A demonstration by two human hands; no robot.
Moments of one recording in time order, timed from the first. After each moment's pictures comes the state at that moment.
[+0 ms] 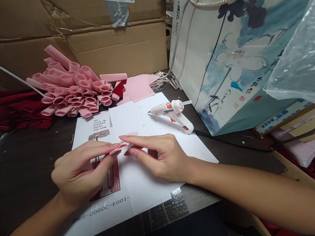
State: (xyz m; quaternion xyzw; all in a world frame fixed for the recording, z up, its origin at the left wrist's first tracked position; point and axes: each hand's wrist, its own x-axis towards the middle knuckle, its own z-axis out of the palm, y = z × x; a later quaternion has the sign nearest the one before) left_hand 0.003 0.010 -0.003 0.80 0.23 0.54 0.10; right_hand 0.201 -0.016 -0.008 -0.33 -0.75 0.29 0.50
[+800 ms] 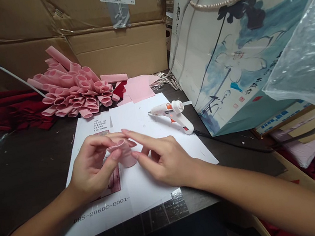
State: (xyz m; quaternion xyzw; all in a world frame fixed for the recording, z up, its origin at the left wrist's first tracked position) left_hand 0.011 0.006 -0.011 0.75 0.25 0.50 0.36; right_hand 0.209 -0.024 0.000 -0.40 -0.76 0.30 0.41
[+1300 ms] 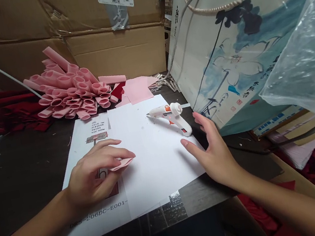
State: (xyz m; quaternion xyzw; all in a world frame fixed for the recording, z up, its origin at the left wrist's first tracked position) left_hand 0.007 0.012 0.000 0.87 0.13 0.45 0.15; right_hand 0.291 -0.042 -0.031 -0.62 -0.60 0.22 0.45
